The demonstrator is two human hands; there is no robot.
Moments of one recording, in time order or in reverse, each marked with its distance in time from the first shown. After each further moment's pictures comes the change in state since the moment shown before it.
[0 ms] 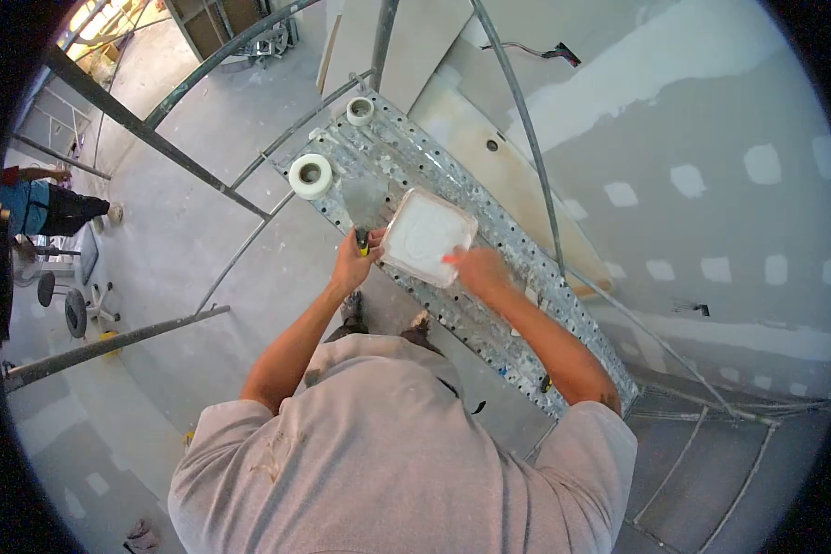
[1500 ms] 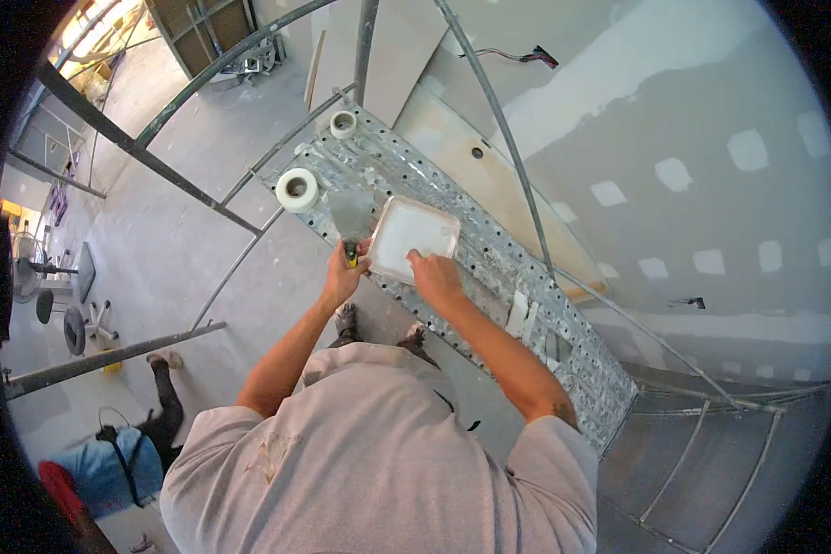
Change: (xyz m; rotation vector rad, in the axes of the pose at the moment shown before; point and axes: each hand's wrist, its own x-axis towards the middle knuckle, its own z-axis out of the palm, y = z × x) left_hand -0.007 0.009 0.008 0.086 -0.001 -0.024; right_hand 0.029 -0.058 -0.007 0.110 0.127 0.393
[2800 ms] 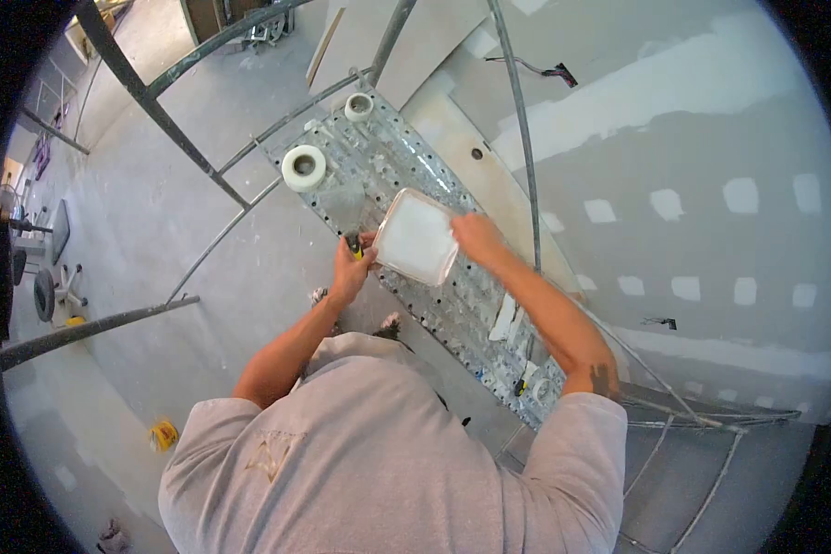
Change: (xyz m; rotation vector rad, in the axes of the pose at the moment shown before) left_hand -0.008 -0.020 0.015 -0.485 0.102 -0.145; right_hand 0.076 0.072 -0.049 -0.188 -0.143 -0.193
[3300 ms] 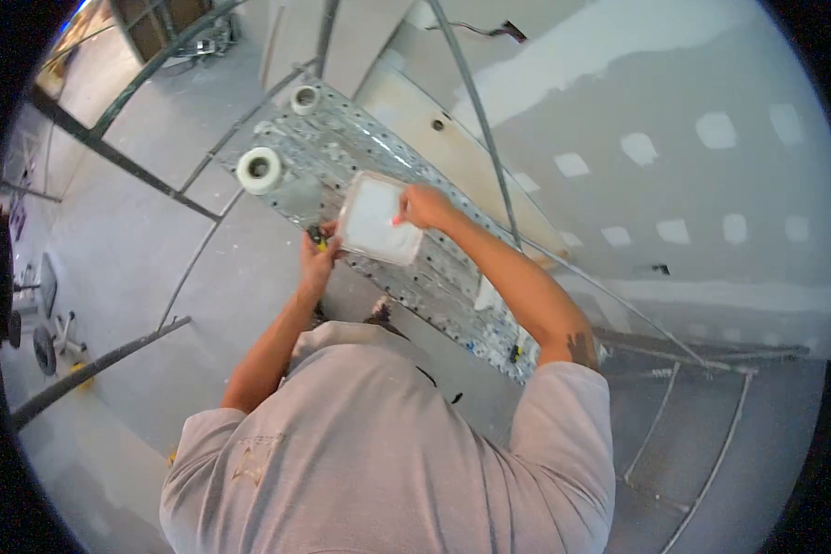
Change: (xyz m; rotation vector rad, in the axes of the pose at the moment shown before) left_hand -0.001 -0.023 -0.003 -0.036 0.023 0.013; right_hand 0.002 -0.012 0.015 0.362 -0.080 -0.015
